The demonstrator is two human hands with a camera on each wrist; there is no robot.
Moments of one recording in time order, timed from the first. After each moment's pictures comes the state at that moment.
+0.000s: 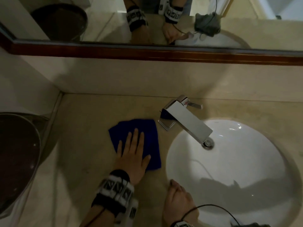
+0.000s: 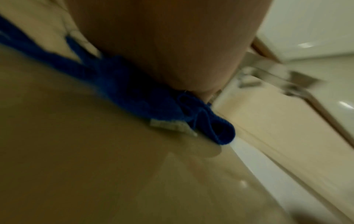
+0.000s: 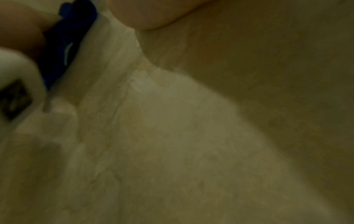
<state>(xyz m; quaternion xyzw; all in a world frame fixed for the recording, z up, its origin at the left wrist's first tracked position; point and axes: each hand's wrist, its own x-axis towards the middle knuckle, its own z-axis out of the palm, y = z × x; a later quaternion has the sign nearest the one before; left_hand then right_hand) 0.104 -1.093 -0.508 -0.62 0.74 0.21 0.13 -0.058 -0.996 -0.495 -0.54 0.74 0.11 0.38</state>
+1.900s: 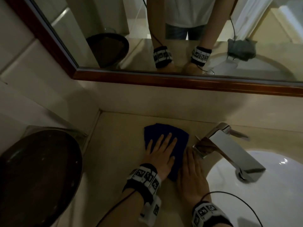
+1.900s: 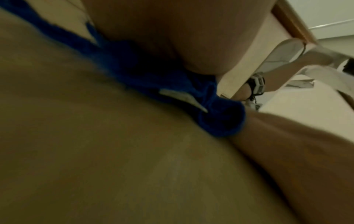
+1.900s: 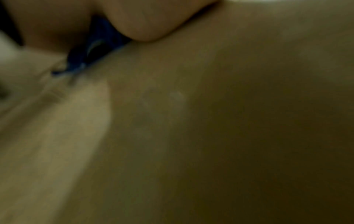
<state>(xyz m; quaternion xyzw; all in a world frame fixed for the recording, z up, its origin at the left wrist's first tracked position) 0.133 -1.177 -0.508 -0.58 0.78 0.23 0.05 -0.008 -1.118 -0.537 -0.72 0.67 -0.03 0.18</state>
